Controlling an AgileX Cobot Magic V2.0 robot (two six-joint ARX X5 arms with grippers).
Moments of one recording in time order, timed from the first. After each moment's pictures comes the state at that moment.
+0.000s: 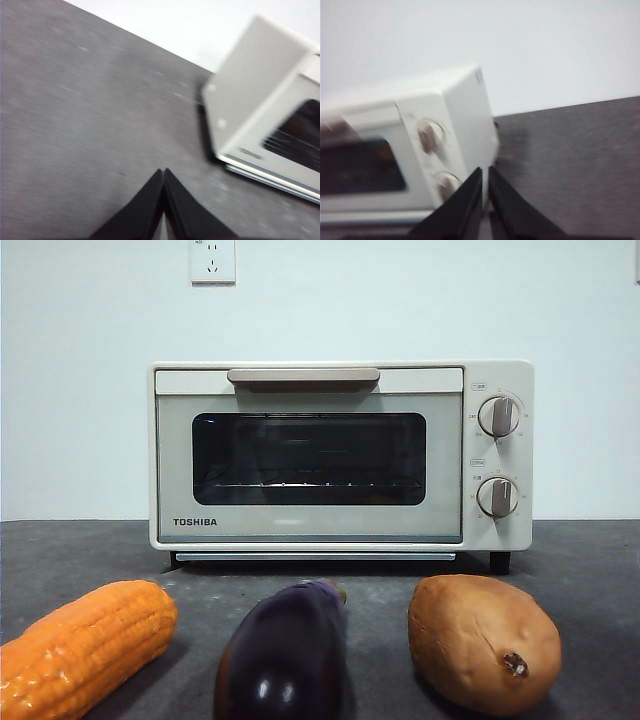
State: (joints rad) left arm 0.01 0.01 0.04 -0.20 0.12 -0.44; right arm -0.03 0.01 0.02 0.11 -0.24 0.32
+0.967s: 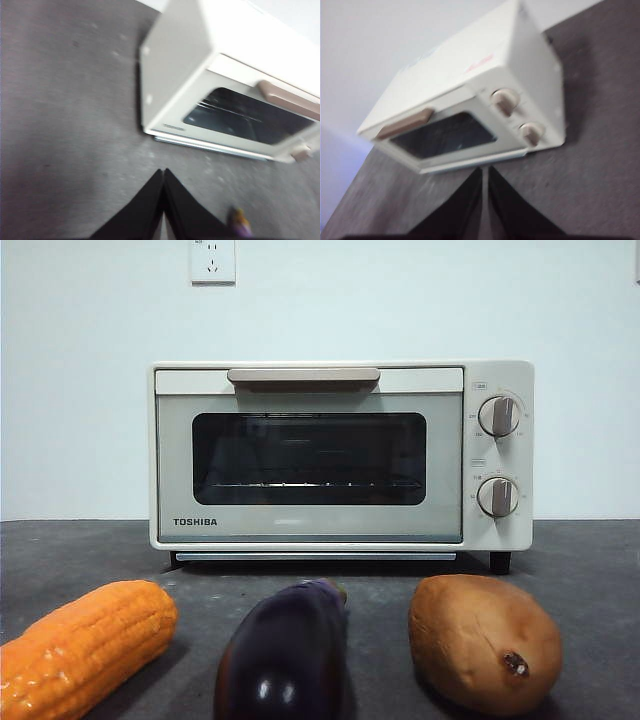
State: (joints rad) left arm 0.01 0.56 0.61 -0.48 0.39 -0.36; right arm -0.03 0.34 0.58 -0.50 -0.49 0.55
